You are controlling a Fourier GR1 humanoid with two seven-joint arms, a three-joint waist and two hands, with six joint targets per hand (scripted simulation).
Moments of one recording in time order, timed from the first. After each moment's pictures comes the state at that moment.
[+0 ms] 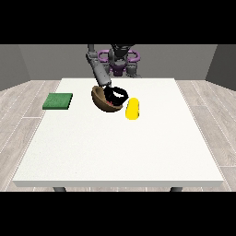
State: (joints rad) left arm -1.20 0.54 0.42 -1.06 0.64 -0.37 0.29; right arm -0.67 -0.06 -0.05 -0.79 -0.23 -0.18 -0.38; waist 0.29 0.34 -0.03
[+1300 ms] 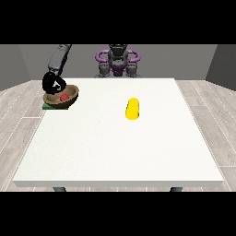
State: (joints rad) left arm -0.94 0.72 0.55 -0.92 0.69 -0.44 0.22; right arm -0.66 -0.49 -0.14 -0.69 -0.19 -0.02 -0.06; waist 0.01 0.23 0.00
